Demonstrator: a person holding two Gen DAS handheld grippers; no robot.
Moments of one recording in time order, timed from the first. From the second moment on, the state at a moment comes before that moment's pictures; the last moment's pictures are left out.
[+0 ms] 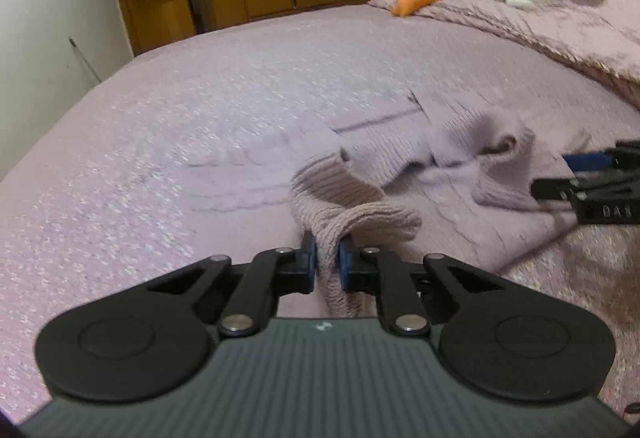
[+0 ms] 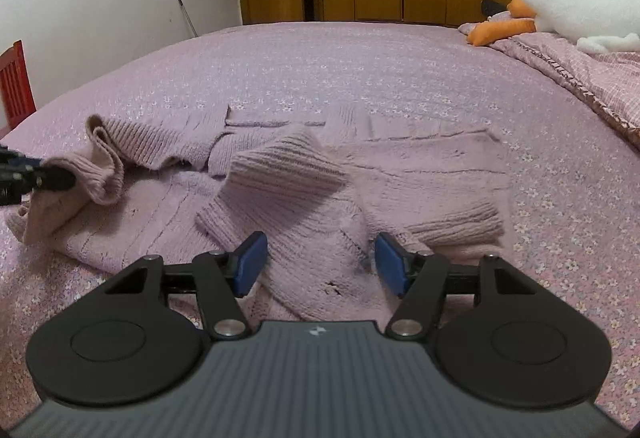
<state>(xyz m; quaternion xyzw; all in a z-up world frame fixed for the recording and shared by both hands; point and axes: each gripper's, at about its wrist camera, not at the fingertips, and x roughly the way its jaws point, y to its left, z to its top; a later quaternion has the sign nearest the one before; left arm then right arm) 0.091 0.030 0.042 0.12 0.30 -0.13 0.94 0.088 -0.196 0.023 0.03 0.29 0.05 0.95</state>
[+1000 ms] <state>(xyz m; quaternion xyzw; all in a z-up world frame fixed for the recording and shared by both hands) 0.188 0.091 0.024 0.06 0.33 -0.07 0.94 0.093 -0.150 0.016 -0.09 0.29 0.11 0.95</state>
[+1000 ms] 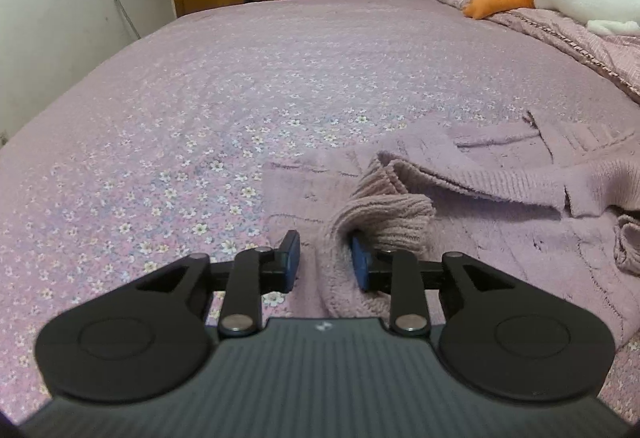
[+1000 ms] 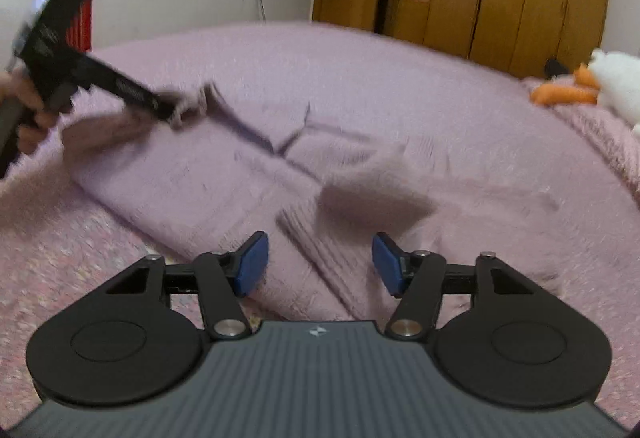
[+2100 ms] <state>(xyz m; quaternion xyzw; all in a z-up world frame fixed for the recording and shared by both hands) 0.243 0.120 0.040 0.00 0.32 -0.07 0.94 0.215 -0.289 0.009 0.01 0.34 -0.01 0.94</state>
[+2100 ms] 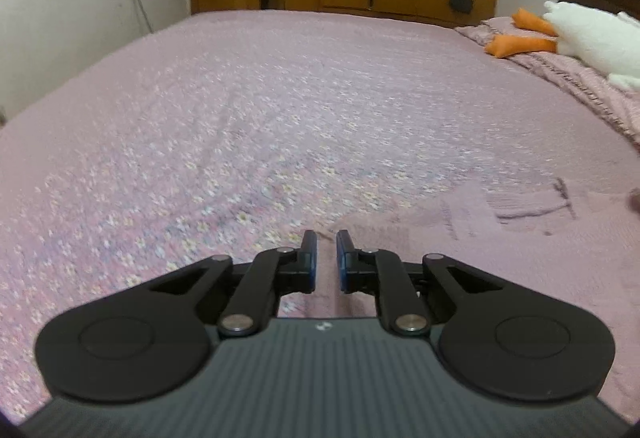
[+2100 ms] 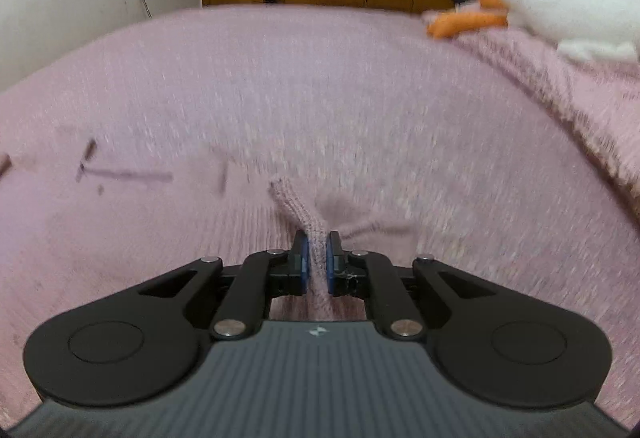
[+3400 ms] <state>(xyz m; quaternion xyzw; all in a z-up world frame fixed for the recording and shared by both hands) 0.265 0.088 0.007 0.09 0.31 -0.02 0.95 0.213 -0.355 0.005 0.16 0.32 -0.02 0.93</state>
